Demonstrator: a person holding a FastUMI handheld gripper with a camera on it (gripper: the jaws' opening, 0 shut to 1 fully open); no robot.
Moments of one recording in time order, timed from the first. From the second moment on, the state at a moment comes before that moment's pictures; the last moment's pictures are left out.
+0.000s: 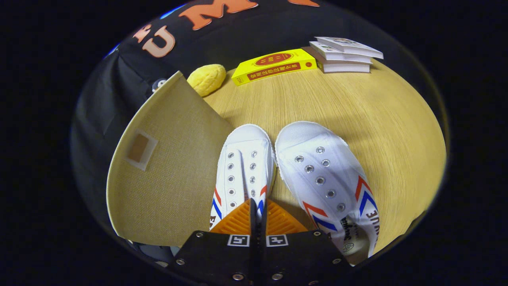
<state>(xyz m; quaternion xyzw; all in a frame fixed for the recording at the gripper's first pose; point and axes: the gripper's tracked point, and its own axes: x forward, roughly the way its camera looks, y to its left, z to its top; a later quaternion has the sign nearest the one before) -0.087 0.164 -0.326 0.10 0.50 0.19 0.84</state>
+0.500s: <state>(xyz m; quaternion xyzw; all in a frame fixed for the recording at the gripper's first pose) -0.083 0.169 -0.255 0.20 0.45 0.19 0.85</state>
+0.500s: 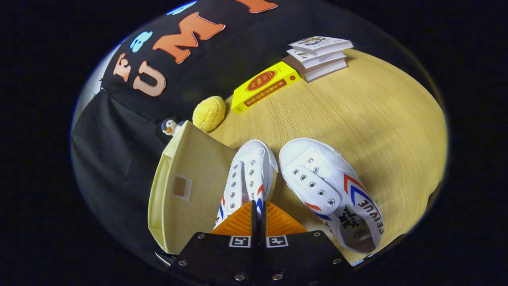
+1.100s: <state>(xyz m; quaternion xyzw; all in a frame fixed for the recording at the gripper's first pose) -0.080 0.204 -0.118 0.24 0.33 0.19 0.89</state>
